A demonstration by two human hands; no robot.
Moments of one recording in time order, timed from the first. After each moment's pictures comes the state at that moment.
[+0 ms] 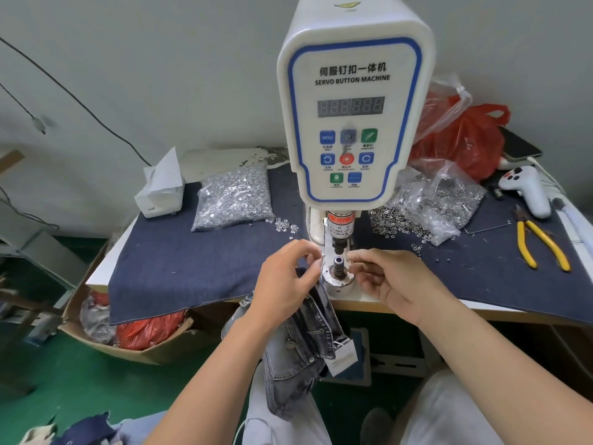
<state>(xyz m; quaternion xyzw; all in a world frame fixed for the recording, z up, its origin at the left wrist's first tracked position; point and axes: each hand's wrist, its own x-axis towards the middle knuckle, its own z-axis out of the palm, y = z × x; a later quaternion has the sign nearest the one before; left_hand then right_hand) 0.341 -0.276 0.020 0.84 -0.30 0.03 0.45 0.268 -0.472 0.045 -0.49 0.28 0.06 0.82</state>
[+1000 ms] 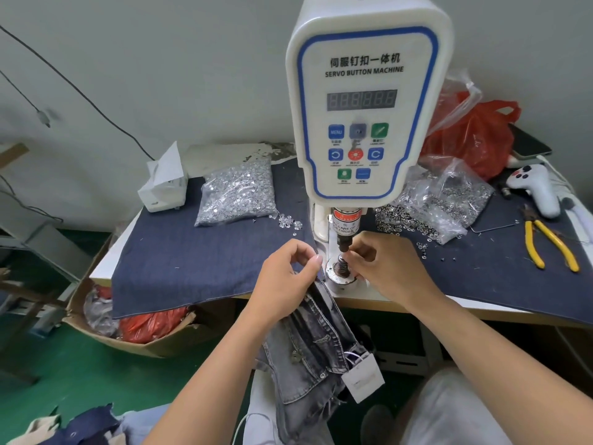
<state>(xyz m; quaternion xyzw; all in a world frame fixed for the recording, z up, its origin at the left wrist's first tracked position) 0.336 -0.270 0.024 0.84 -0.20 -0.06 0.50 0.279 -0.466 0.048 -0.92 0.07 -0.11 0.38</state>
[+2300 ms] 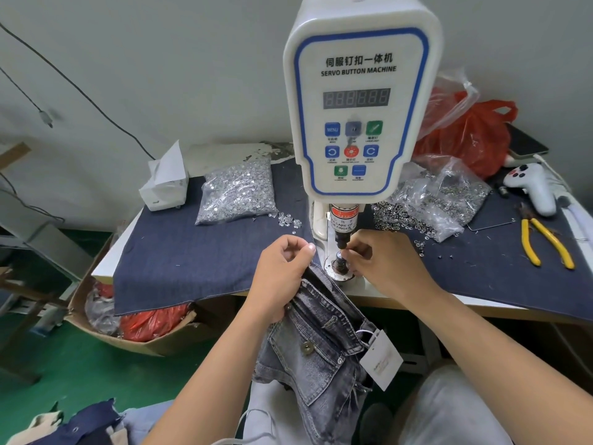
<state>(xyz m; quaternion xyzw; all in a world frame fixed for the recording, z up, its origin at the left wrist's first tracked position) 0.337 -0.276 0.026 0.76 -0.07 -0.12 0.64 0.278 -0.467 0.050 -0.93 0.06 -0.12 0.34</state>
